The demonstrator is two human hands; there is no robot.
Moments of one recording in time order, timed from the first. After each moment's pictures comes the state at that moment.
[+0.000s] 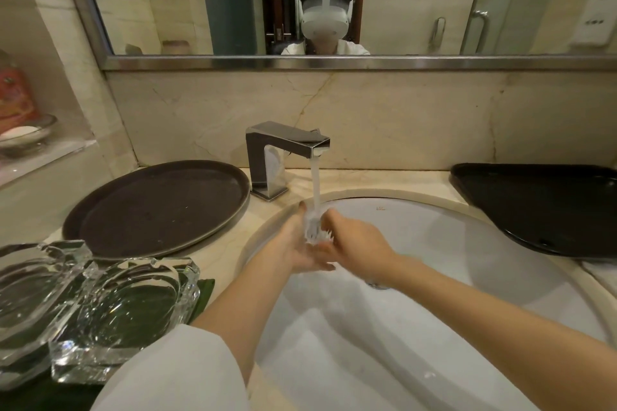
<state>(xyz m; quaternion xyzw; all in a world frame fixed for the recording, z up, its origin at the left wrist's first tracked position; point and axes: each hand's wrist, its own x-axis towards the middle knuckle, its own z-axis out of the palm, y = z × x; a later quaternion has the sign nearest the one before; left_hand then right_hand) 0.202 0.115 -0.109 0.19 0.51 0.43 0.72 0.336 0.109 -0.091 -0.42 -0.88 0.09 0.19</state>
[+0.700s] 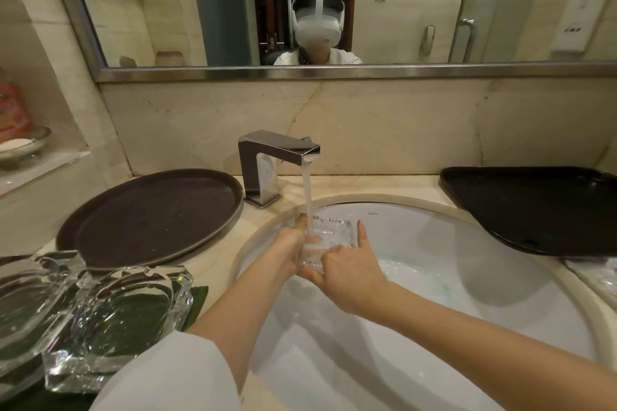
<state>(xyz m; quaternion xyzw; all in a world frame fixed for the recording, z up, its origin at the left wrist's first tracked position) 0.216 0.112 -0.099 0.27 0.61 0.49 0.56 0.333 0.079 -0.098 -0.44 -0.89 -0.07 0.02</state>
